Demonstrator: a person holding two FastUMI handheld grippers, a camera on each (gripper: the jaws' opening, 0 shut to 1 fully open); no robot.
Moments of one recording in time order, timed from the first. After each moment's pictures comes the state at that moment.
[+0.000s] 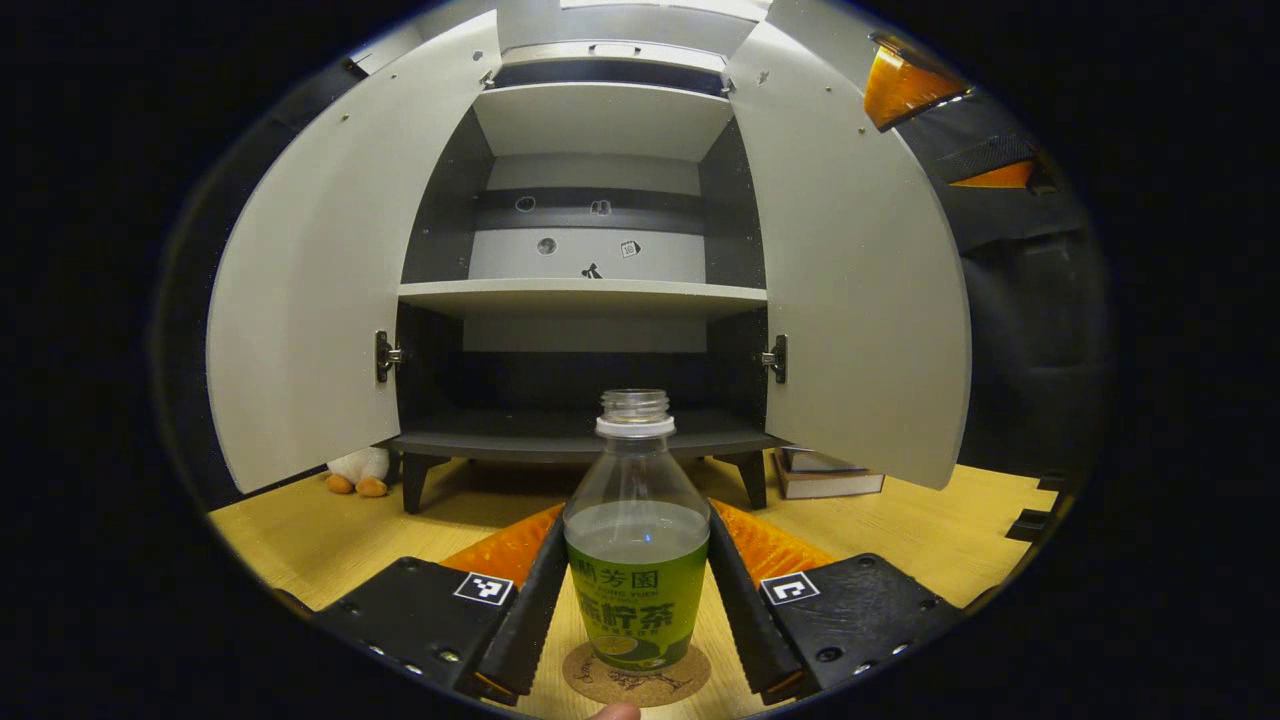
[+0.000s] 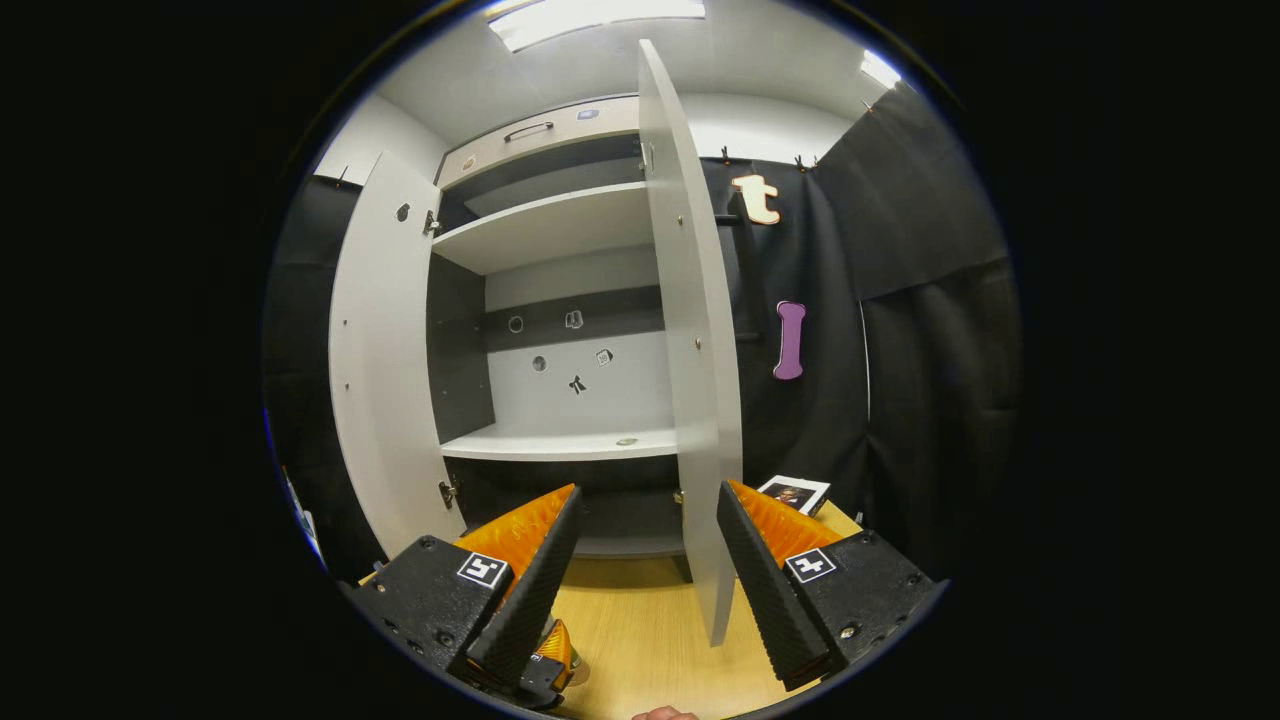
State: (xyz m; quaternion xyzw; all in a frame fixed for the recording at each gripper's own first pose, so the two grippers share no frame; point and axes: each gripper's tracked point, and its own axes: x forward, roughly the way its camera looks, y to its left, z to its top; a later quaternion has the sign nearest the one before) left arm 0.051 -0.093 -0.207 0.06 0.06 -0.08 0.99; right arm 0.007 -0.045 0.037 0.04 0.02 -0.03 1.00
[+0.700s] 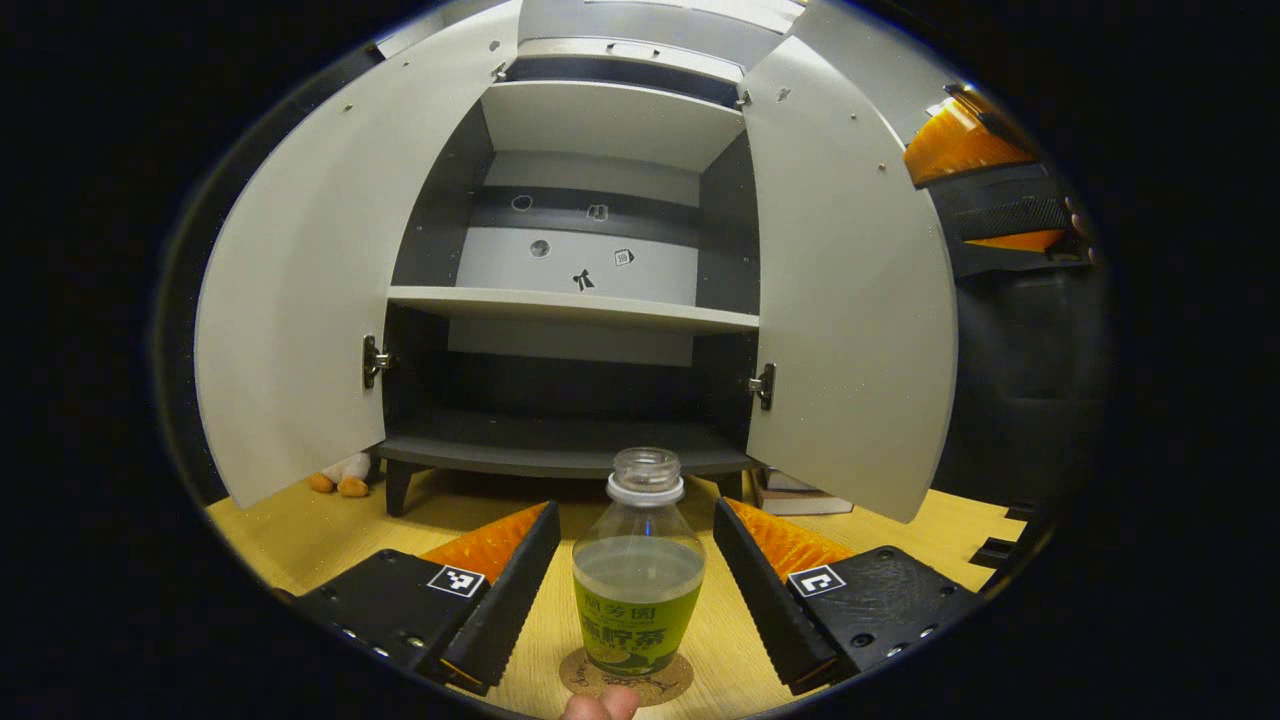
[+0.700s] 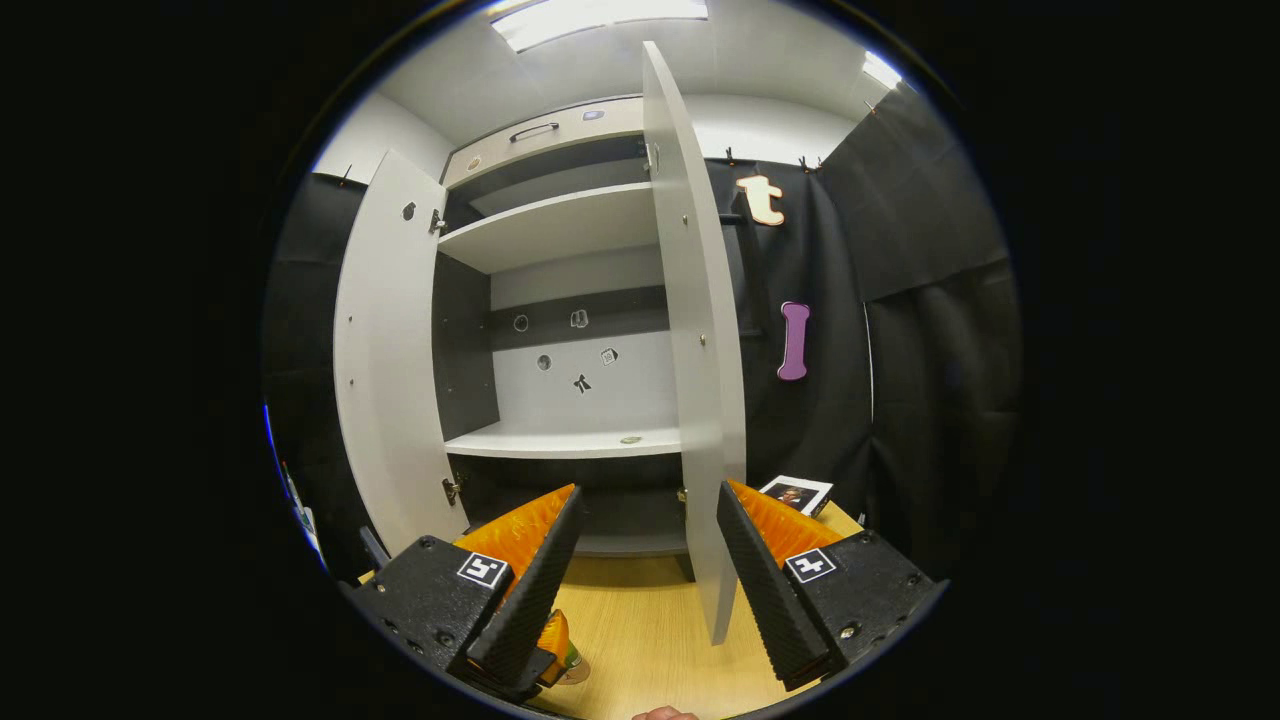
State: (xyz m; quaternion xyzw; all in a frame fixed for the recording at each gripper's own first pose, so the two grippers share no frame) left arm 0.044 -0.096 -0.165 0.03 0.06 -0.12 0.99; right arm 0.006 -0.041 0.031 0.03 0.02 -0.02 1.00
